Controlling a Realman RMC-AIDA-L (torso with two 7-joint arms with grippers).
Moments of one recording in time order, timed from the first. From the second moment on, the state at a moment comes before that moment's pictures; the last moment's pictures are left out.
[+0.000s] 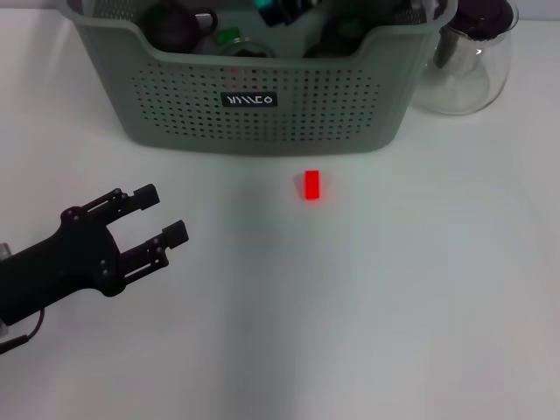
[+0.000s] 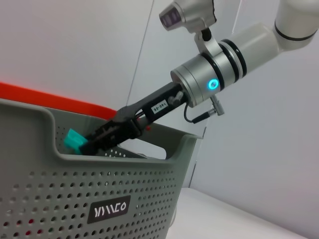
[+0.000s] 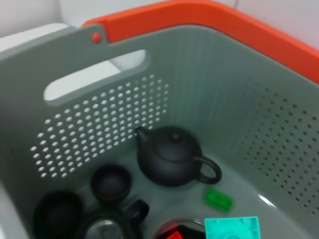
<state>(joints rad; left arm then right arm) -0.29 -2.16 0.15 0.52 2.18 1.82 -0.99 1.21 2.10 -1.27 -0.56 -2.47 -0.81 2.43</state>
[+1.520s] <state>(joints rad) -0.29 -2.16 0.14 0.52 2.17 1.82 -1.00 0.75 2.10 -1.45 -1.21 -2.35 -1.45 2.56</state>
